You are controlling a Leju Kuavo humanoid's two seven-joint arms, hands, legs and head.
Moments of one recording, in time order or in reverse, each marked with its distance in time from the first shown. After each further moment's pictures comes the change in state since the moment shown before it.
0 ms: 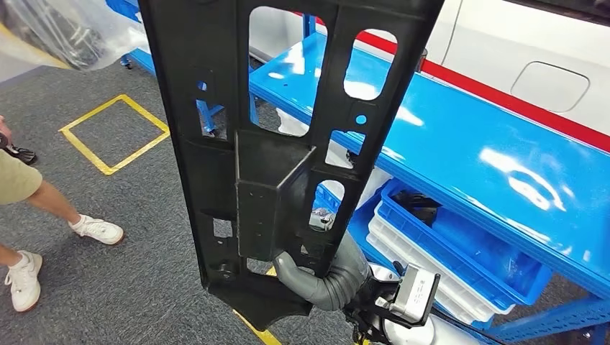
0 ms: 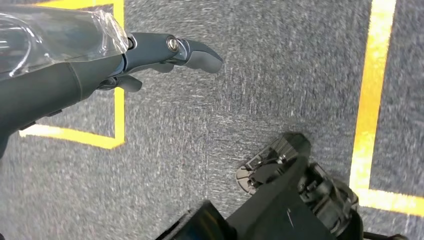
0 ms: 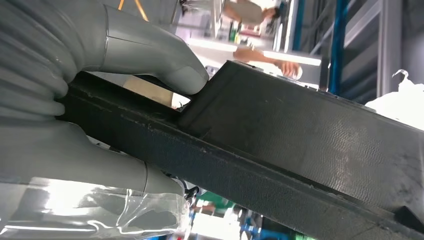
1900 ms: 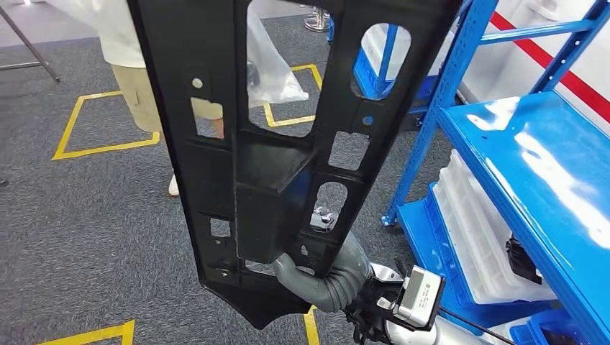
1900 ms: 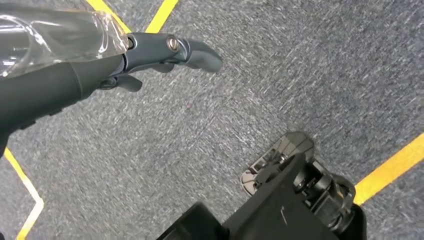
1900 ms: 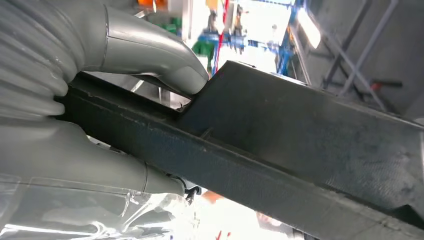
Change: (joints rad) left arm -0.005 -0.004 0.000 0.000 -0.012 0.009 0.006; right arm -0.006 -0.009 -0.002 -0.028 0.011 -0.001 0.012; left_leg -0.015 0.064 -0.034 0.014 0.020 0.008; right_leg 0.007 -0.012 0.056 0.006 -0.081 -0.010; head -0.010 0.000
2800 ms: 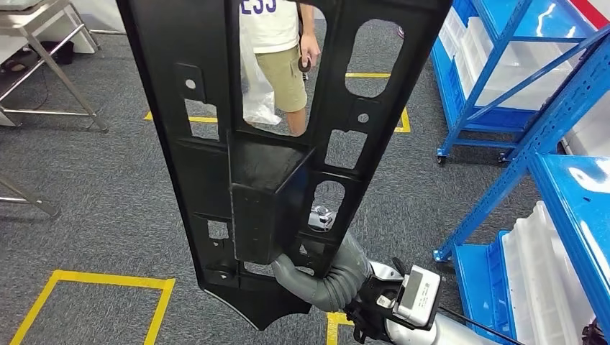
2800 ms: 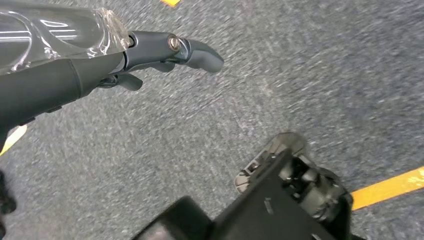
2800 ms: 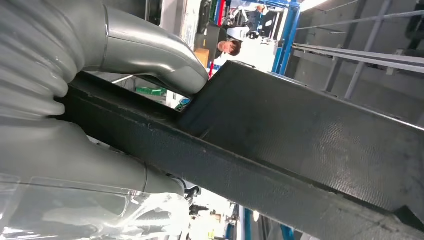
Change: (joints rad) left arm -0.003 0.001 0.000 0.000 -0.003 -0.003 -0.012; right arm -0.007 -0.002 0.000 -0.006 0.001 -0.003 0.001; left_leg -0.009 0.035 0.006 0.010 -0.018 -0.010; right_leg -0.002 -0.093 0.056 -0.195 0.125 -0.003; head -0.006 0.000
